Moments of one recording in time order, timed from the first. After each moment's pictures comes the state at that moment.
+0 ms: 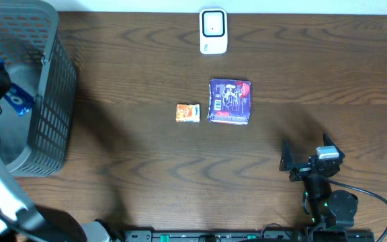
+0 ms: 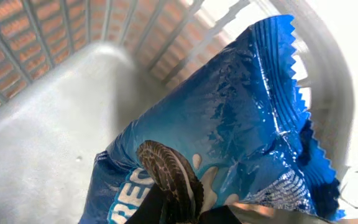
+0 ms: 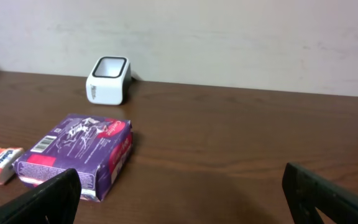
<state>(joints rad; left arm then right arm) 0.69 1.52 1.51 -0.77 0.43 -0.26 -0.03 0.01 0.01 -0.06 -0.15 -0.03</state>
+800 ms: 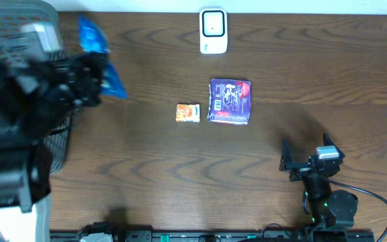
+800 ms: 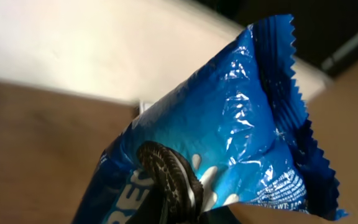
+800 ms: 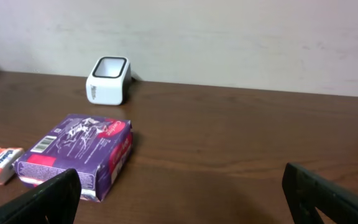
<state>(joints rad) 0.07 1.10 1.51 -0.79 0.56 -0.38 -0.03 0.01 0.01 -0.06 -0.15 -0.03</state>
